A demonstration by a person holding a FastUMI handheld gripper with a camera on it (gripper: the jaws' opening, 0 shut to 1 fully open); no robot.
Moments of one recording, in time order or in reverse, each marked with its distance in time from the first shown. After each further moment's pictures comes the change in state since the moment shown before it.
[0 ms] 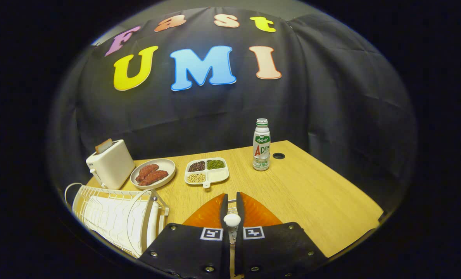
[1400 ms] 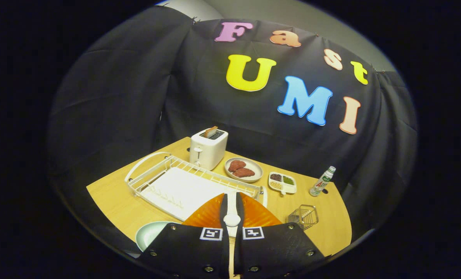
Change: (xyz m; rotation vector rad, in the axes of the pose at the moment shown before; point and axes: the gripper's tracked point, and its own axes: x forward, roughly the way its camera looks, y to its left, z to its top) arm -0.234 0.232 -0.007 -0.385 -0.026 0.437
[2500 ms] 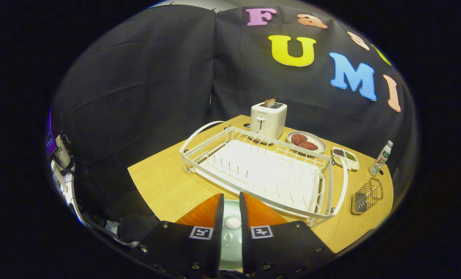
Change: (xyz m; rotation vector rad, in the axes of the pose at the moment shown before) arm 0.019 0.092 -0.076 0.008 0.085 0.326
